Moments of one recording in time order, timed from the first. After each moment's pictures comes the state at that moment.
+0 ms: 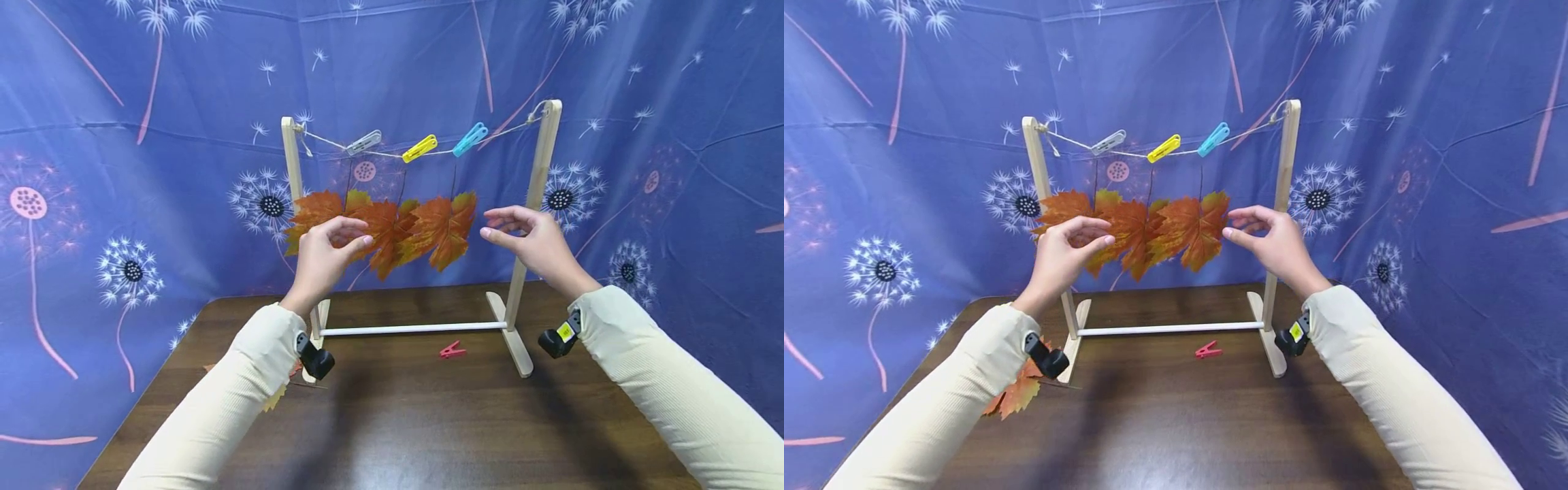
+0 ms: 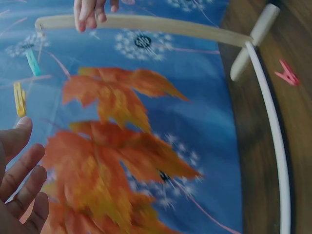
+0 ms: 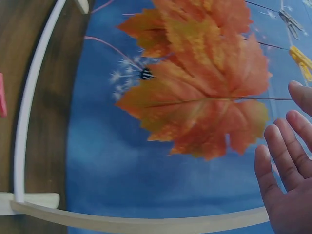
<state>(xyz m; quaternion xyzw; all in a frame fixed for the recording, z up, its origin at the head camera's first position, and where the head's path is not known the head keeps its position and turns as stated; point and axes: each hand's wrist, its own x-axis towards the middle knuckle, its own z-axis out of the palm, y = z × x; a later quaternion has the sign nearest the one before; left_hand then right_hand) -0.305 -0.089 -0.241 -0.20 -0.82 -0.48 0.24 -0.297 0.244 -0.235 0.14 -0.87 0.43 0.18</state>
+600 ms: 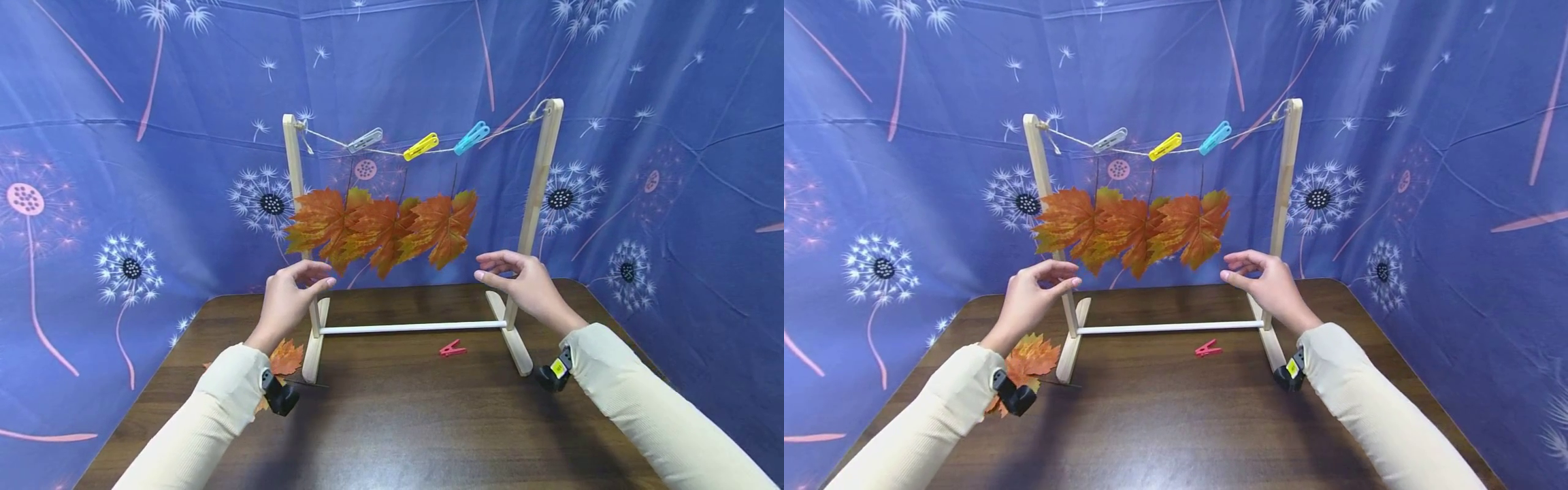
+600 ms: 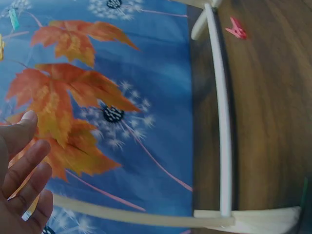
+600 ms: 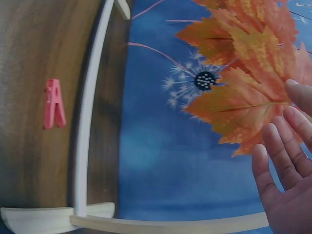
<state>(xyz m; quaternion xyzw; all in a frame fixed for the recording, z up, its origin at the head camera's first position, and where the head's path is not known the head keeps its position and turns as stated) -0.294 -0.149 -0.300 -0.15 -0.87 -0.42 0.20 -0.291 0.243 -0.296 0.14 -0.88 0.42 0.14</state>
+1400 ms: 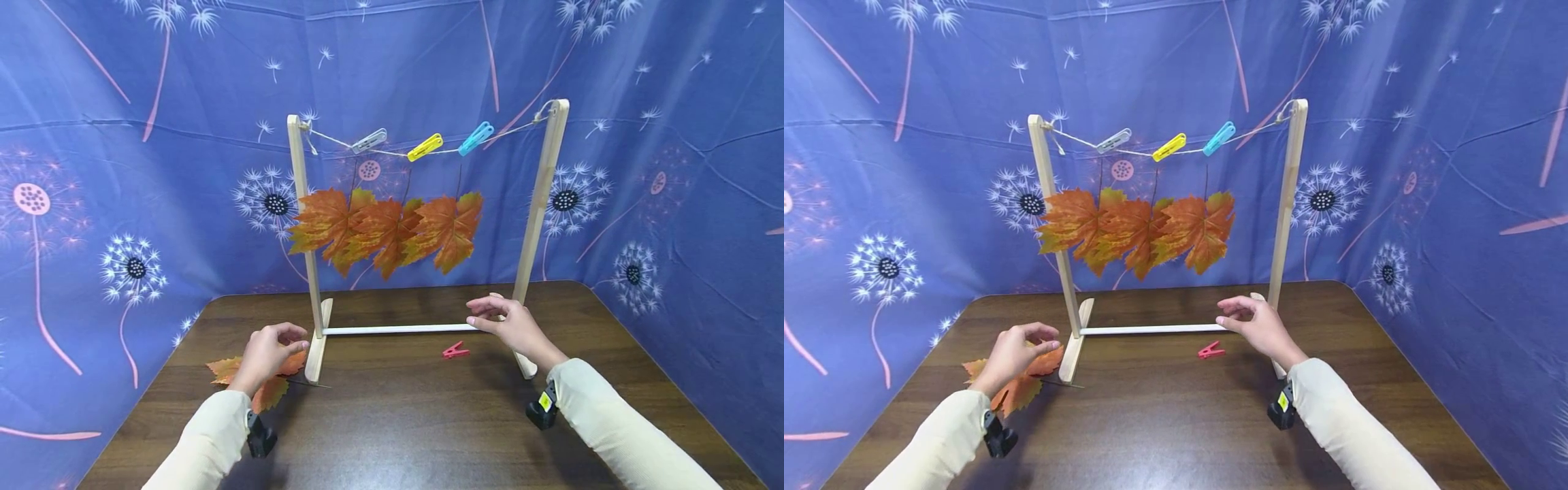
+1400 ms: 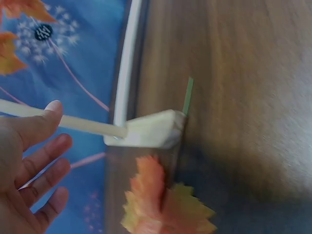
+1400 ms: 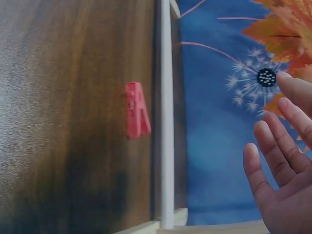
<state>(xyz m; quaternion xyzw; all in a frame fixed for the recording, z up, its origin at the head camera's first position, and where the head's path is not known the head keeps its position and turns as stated) -0.282 -0.208 -0.390 -0.09 -0.93 -0.33 0.10 -0.293 0.236 -0.375 0.16 -0.87 0.47 0.09</state>
